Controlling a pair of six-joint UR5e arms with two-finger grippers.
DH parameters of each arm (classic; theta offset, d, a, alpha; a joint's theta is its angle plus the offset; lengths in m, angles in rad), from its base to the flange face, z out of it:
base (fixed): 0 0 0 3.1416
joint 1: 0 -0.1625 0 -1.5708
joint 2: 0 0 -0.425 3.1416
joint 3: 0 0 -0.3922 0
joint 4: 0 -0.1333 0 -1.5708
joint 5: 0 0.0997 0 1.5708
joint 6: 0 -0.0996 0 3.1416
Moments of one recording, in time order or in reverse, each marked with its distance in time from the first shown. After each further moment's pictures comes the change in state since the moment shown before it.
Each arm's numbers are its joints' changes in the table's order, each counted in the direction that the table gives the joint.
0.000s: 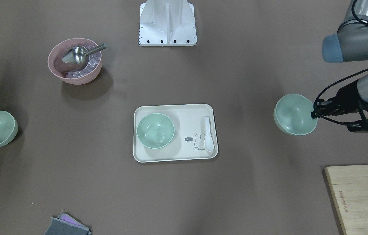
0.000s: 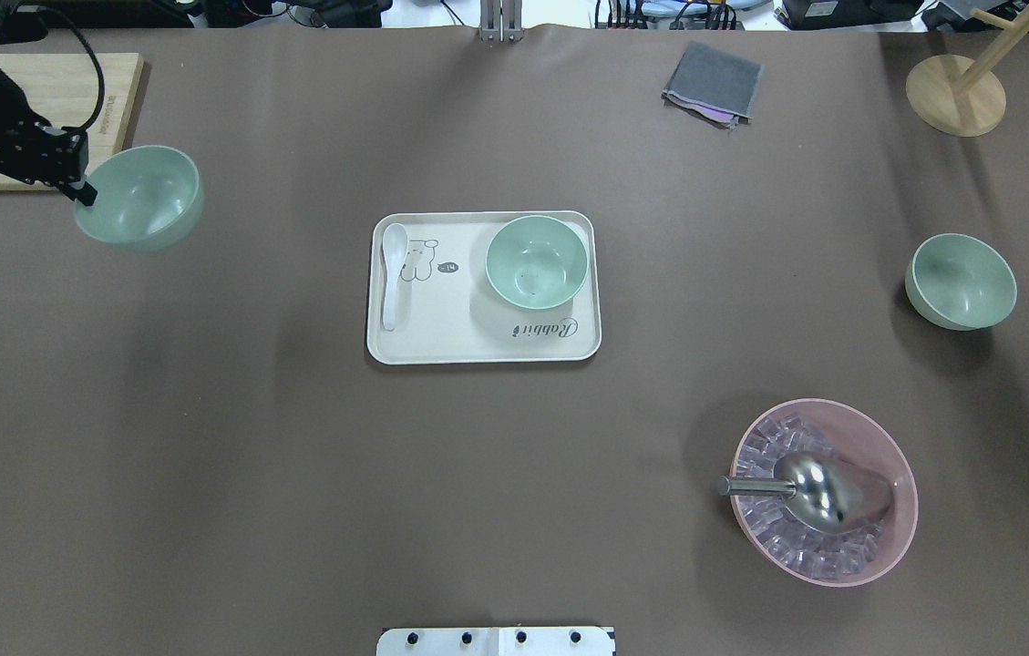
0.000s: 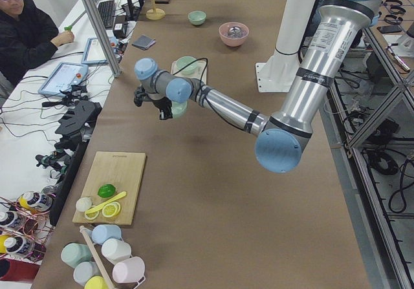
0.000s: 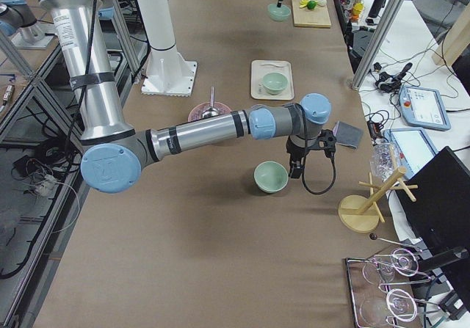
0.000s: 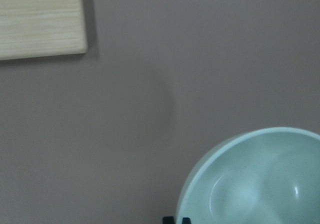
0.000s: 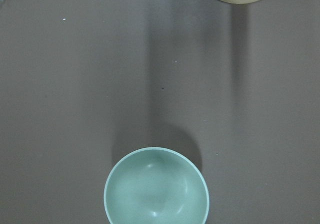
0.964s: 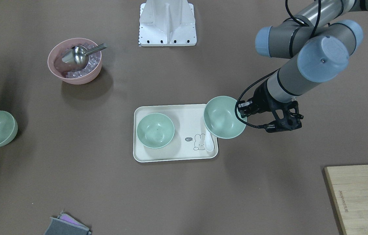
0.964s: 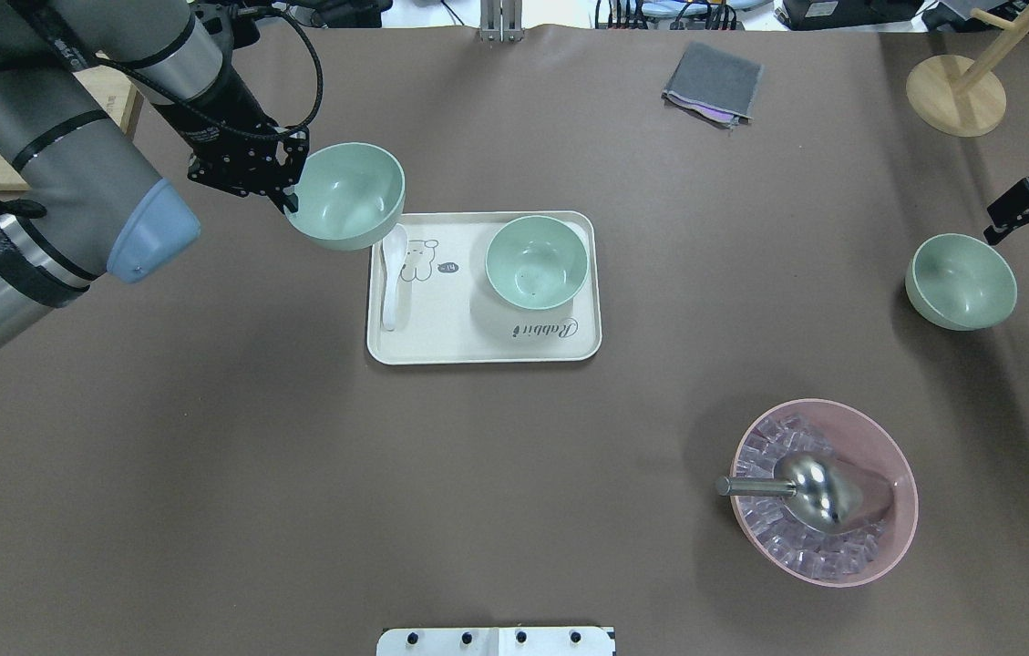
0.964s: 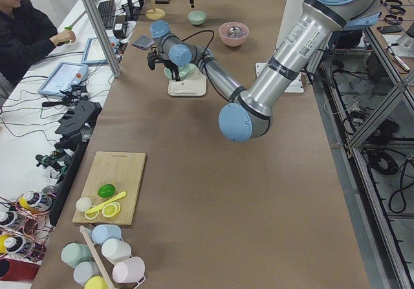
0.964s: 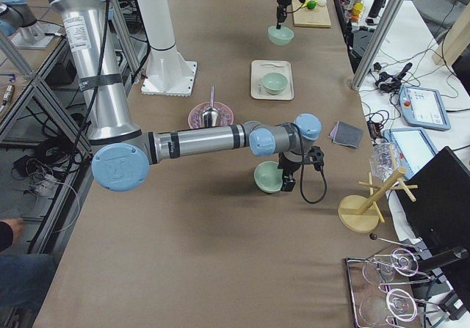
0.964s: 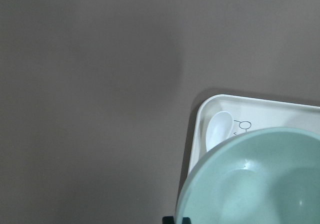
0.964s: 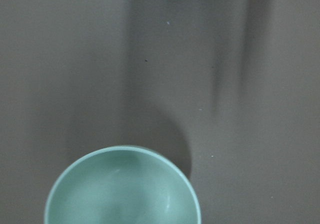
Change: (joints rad) left arm -0.196 -0.221 -0.049 0.088 0.089 0.463; right arm 0.116 -0.034 0.179 -0.218 -0.091 -0.023
